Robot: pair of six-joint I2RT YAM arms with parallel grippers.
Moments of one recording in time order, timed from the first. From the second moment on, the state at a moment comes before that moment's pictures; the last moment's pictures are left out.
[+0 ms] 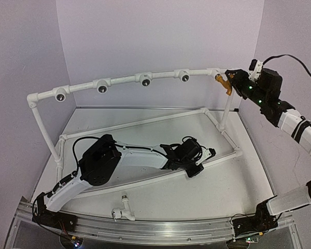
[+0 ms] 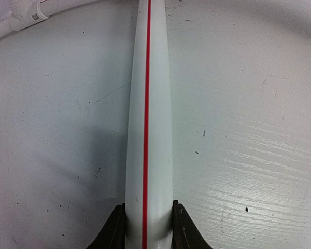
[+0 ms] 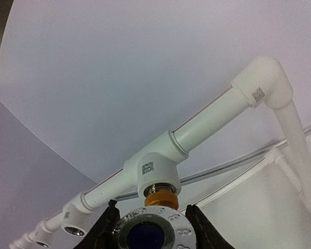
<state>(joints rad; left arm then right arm) -1.16 2.61 2.10 -0.23 0.02 0.16 0.25 1.29 1.21 0.06 -0.10 0.70</state>
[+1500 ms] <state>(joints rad) -1.17 2.61 2.10 -0.23 0.03 0.16 0.27 1.27 1.37 -0.43 -0.06 -0.69</state>
